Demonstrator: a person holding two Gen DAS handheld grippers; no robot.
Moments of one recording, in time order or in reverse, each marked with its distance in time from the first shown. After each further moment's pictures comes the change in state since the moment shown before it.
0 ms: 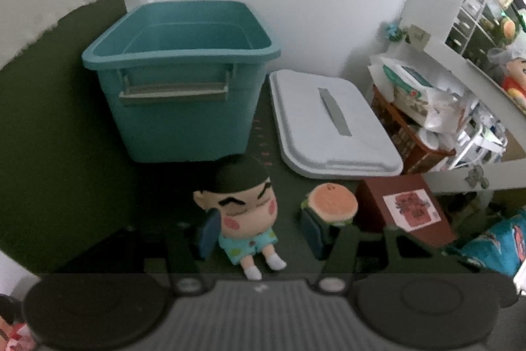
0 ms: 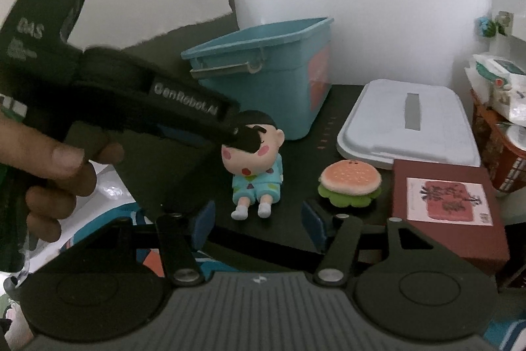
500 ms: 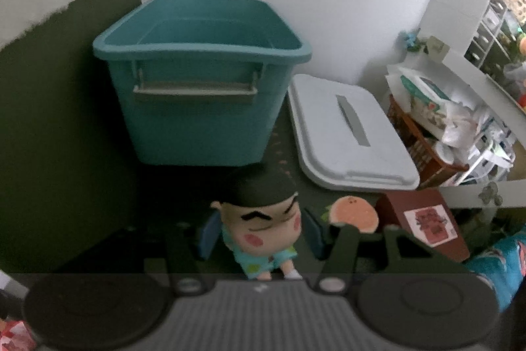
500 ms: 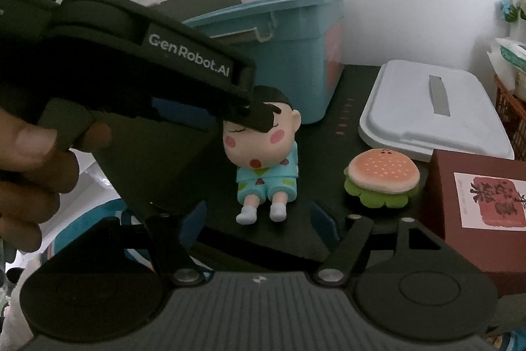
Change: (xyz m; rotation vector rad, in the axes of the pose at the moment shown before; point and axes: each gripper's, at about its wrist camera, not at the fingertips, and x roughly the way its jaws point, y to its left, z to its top) left arm 0.018 0.021 0.002 -0.044 -0.005 -0.007; right arm 0.051 0.008 -0.002 0.001 0.056 -0.001
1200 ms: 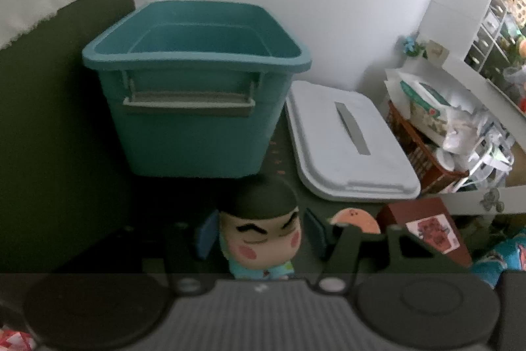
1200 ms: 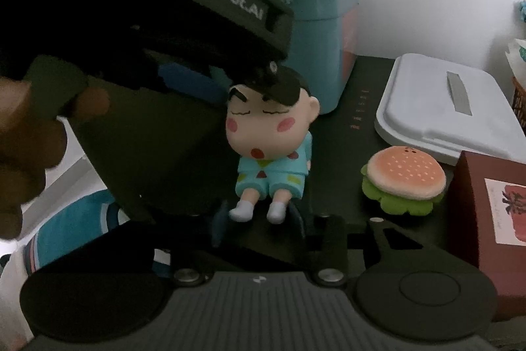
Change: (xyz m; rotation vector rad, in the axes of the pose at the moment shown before) left arm 0.005 0.003 0.009 0.019 -0.015 -0.025; right arm 0.024 0.005 -0.002 -0.044 0.036 0.011
